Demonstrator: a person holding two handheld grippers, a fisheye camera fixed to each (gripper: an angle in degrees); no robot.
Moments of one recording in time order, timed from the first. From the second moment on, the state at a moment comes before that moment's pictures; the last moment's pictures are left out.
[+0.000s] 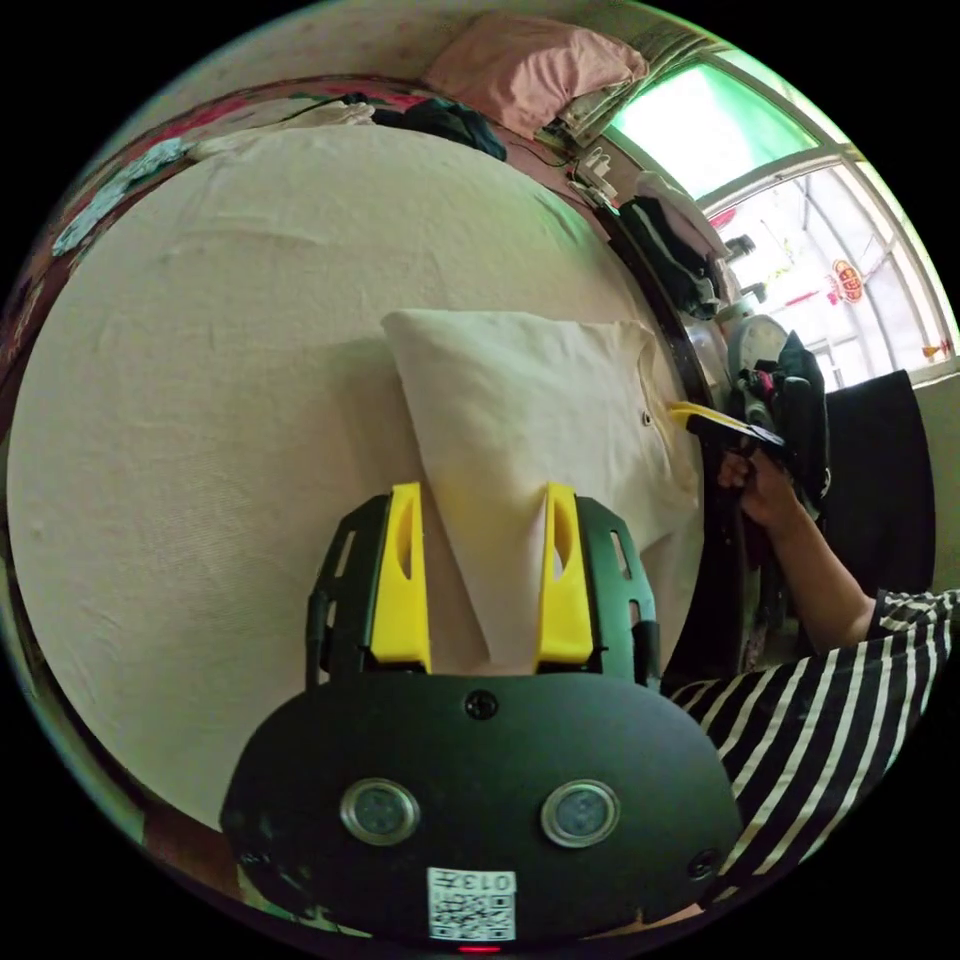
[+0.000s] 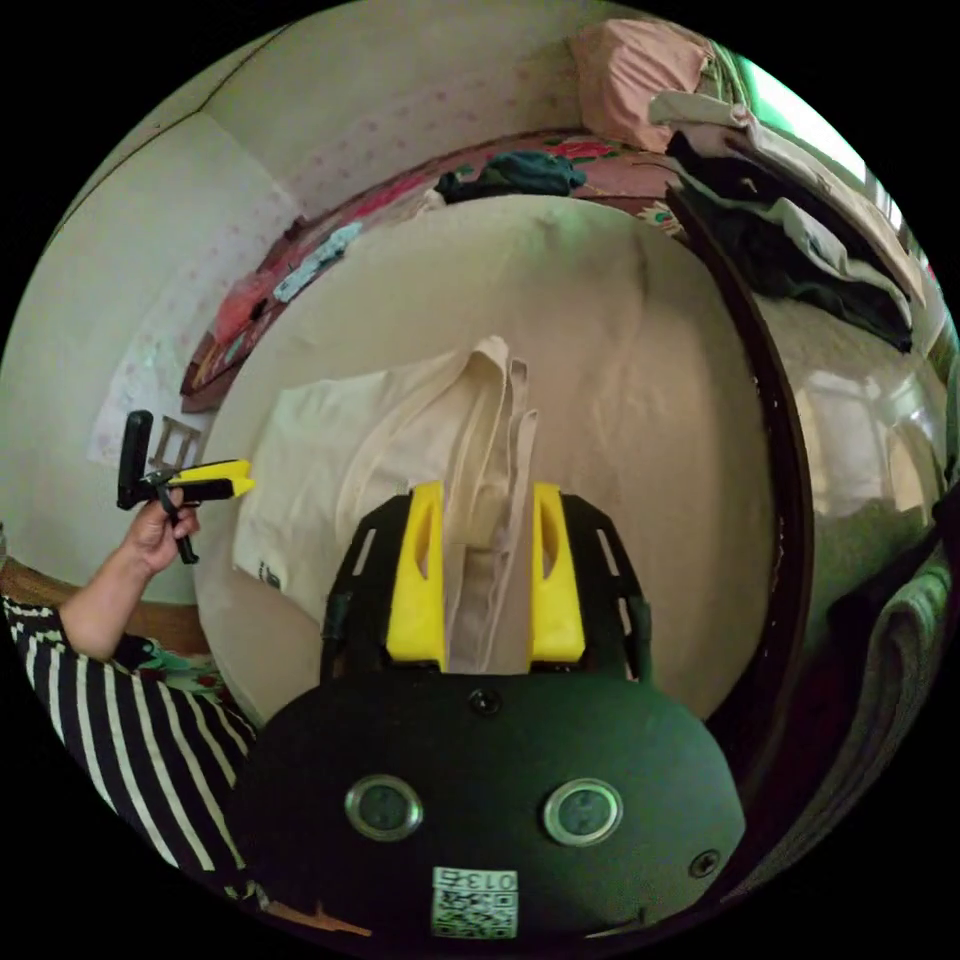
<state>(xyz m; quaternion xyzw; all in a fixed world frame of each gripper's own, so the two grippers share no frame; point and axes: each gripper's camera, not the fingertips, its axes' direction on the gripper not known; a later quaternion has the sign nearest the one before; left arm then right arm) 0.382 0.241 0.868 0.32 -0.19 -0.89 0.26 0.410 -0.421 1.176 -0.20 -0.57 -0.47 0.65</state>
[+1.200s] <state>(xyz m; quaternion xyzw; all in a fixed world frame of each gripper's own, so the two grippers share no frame) 0.381 0.227 0.791 0.27 -0.20 -0.90 0.29 0.423 -0.384 1.183 -0.19 -0.53 -0.47 0.67</state>
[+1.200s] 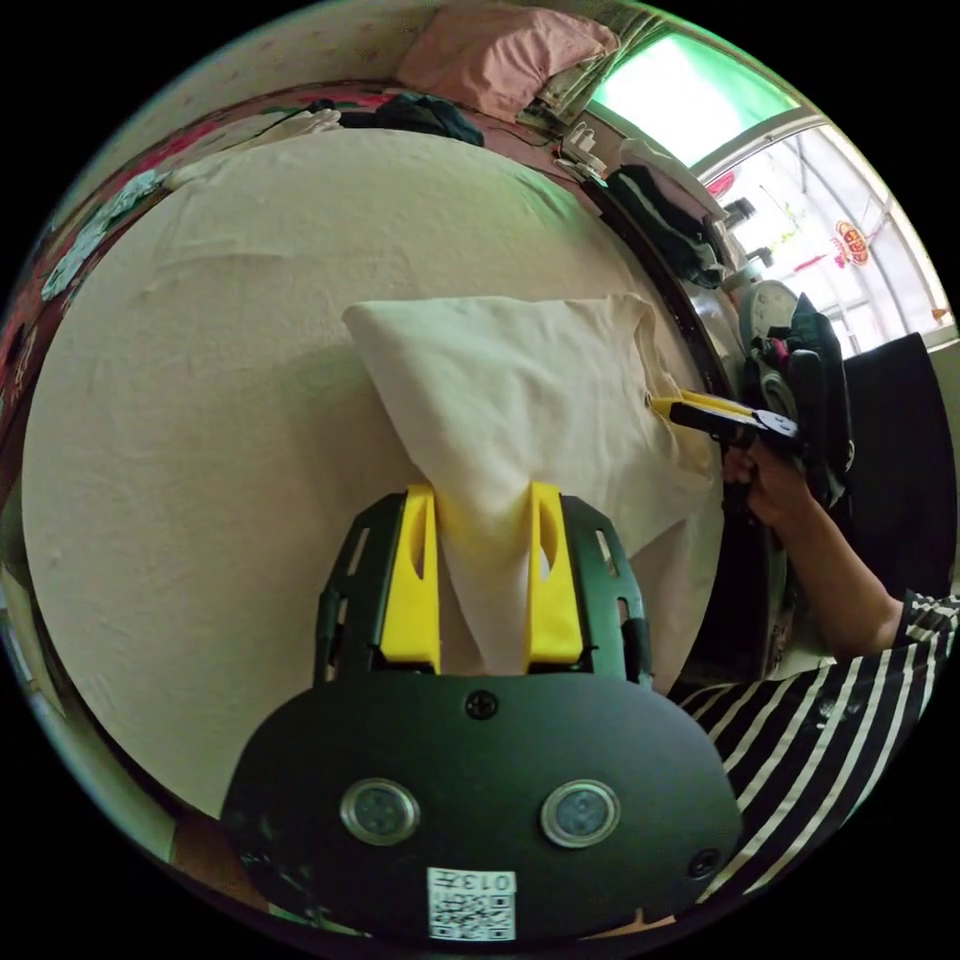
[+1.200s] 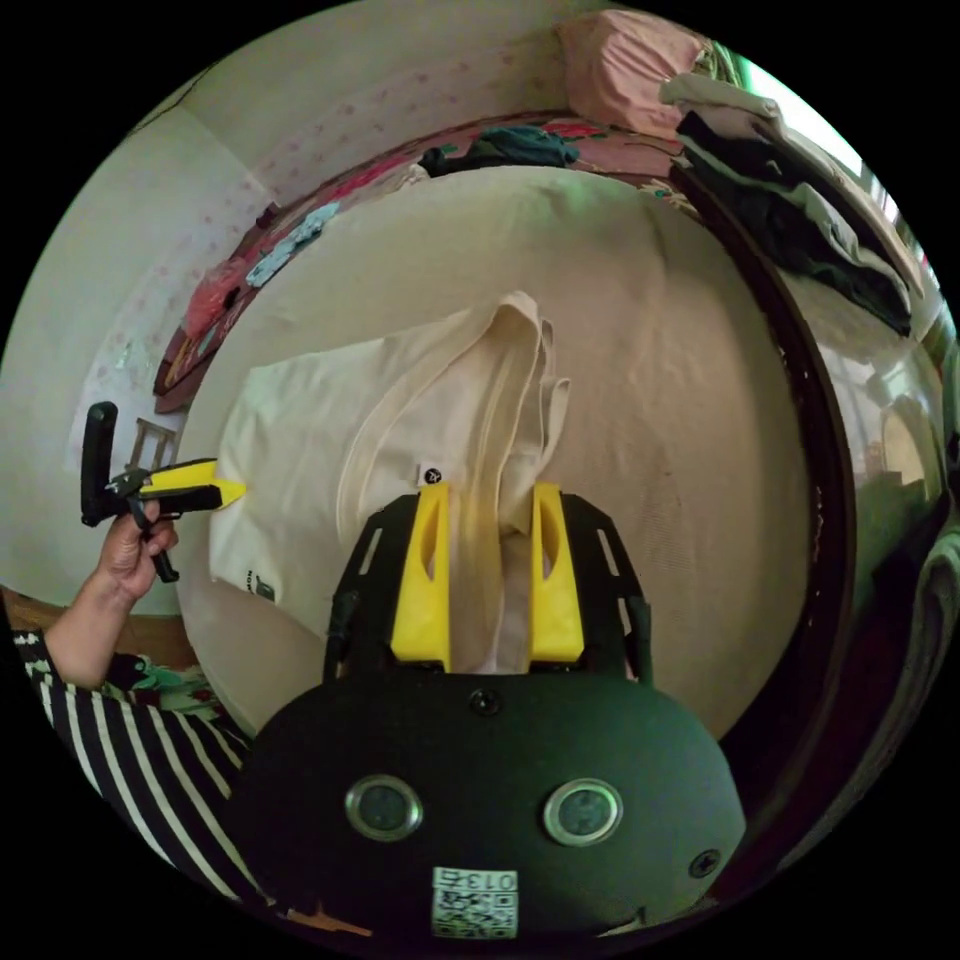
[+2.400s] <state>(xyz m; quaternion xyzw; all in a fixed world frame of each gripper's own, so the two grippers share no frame) 0.252 0.183 0.452 0.37 -0.41 -0.72 0.42 0.563 -0.717 1.137 0.17 -0.41 -0.51 0.74</state>
